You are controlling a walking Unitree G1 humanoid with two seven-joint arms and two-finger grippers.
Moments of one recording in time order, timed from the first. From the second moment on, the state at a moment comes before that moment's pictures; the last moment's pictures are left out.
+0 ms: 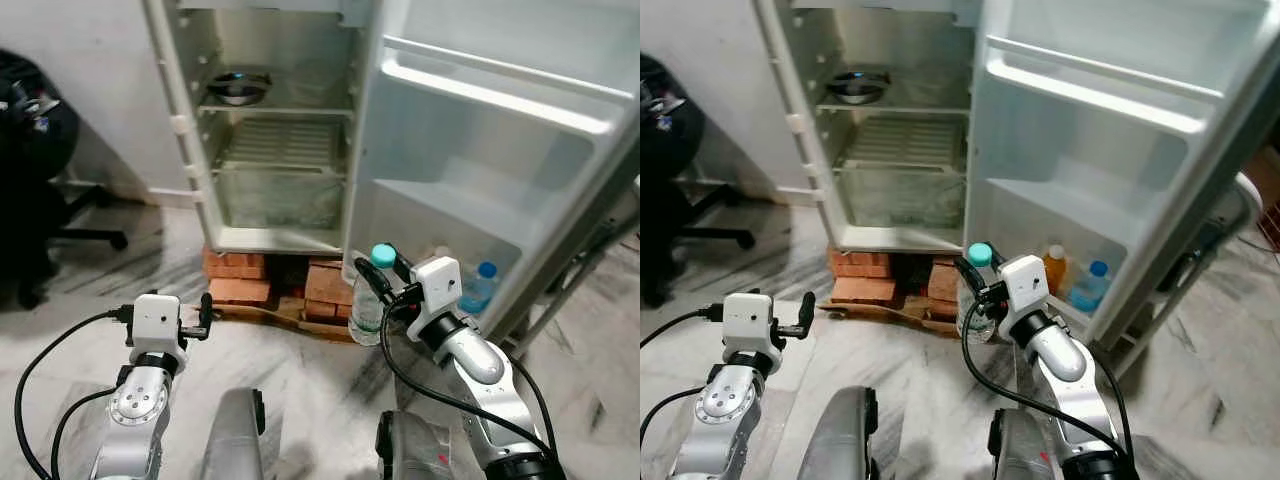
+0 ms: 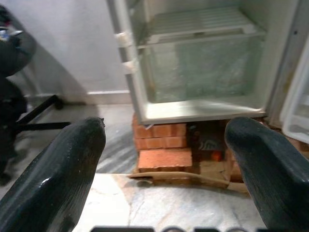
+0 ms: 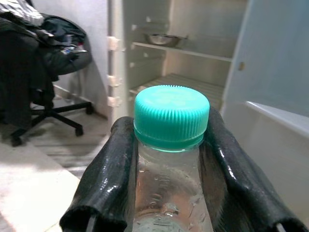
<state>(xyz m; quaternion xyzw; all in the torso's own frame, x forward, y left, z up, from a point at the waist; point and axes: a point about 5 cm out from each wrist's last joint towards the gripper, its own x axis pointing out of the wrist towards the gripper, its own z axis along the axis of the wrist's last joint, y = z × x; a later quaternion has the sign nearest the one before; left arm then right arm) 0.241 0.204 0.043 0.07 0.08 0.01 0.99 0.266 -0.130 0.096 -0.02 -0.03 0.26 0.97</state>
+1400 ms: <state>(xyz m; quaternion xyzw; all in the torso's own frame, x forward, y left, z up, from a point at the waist) 0.248 0.187 0.045 0.07 0.07 -0.02 1.00 0.271 -0.138 0.100 -0.06 -0.04 0.25 0.97</state>
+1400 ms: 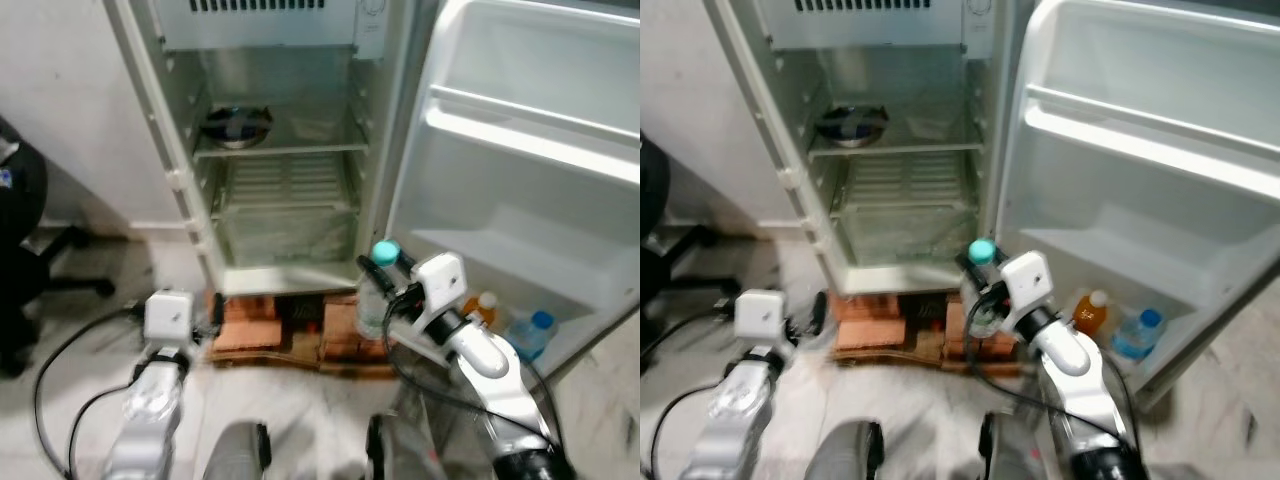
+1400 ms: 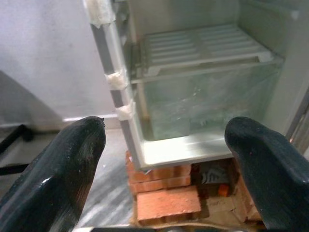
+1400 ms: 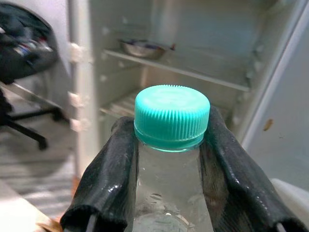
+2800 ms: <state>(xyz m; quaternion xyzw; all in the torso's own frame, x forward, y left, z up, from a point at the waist) 0.247 0.194 0.045 0.07 0.07 0.00 1.00 0.272 -0.131 0.098 -0.05 -0.04 0.25 0.97</state>
